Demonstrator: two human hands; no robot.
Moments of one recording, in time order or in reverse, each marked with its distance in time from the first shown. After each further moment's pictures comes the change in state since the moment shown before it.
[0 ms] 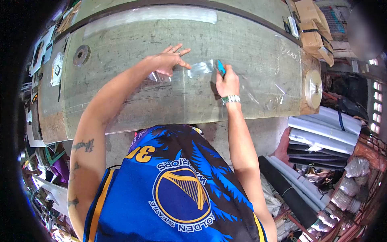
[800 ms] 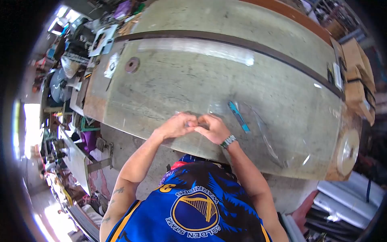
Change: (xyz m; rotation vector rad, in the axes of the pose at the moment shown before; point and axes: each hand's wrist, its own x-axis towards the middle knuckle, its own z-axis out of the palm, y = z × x) left_hand -0.086 0.113 0.033 -0.608 0.443 -0.358; right_hand 0.007 -0.017 0.032 0.570 -0.724 -0.665
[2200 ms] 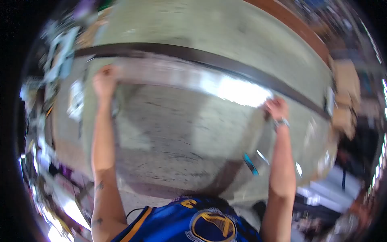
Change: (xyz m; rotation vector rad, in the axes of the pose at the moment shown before) left_hand 0.151 -0.344 -0.319 0.254 1.079 -0.455; right_hand 0.170 0.166 -0.229 0.062 0.761 0.700
